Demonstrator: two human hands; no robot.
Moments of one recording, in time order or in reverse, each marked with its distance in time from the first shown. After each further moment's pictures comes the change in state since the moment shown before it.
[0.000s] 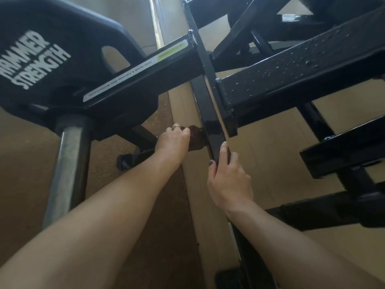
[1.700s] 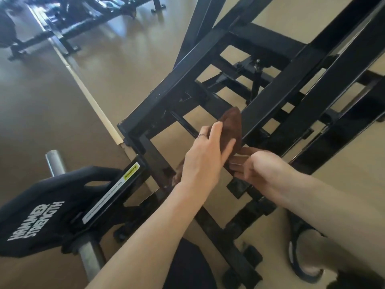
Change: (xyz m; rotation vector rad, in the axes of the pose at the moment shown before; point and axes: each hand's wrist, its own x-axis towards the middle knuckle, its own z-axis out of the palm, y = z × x) left_hand -0.053 0.131 -0.277 -0.669 0.263 0.577; right_hand -0.014 -0.009 -0.335 1.306 -0.086 0.862
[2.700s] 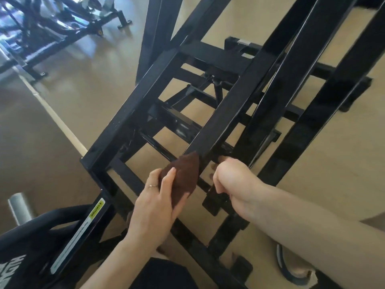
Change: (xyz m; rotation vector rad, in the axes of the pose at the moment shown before) left_hand -0.029 -0.025 -0.009 0.256 -0.095 0.139; right_hand -0.020 -0.031 -0.011 -0.067 0.096 -0.055
